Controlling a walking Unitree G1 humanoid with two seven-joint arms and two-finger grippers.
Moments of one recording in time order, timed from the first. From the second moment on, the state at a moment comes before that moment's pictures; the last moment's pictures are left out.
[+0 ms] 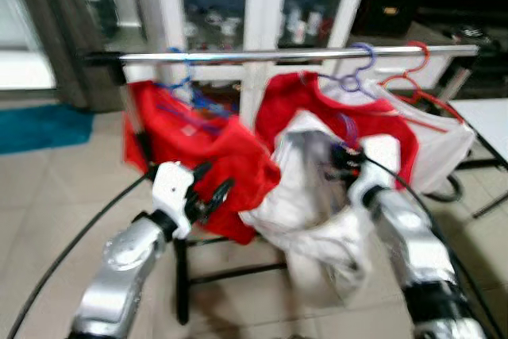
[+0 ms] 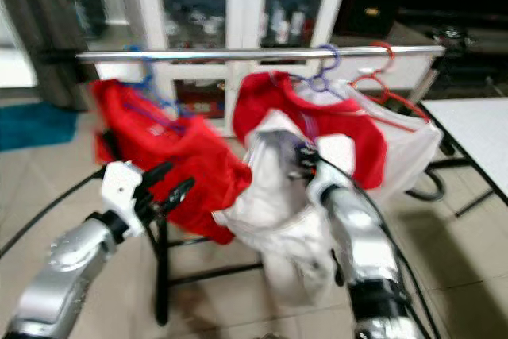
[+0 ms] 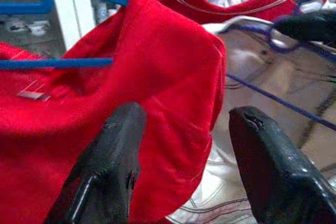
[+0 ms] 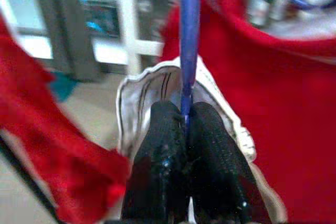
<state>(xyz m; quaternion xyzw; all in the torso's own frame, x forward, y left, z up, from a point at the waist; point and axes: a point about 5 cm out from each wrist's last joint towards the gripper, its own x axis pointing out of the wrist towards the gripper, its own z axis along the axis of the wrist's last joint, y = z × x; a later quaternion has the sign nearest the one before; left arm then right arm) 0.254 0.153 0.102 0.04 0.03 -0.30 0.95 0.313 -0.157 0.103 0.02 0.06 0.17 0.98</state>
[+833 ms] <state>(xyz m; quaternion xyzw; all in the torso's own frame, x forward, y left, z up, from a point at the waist) 0.247 0.146 0.106 0.06 0.04 -0.36 0.93 0.383 -0.137 0.163 0.02 0.01 0.16 0.99</state>
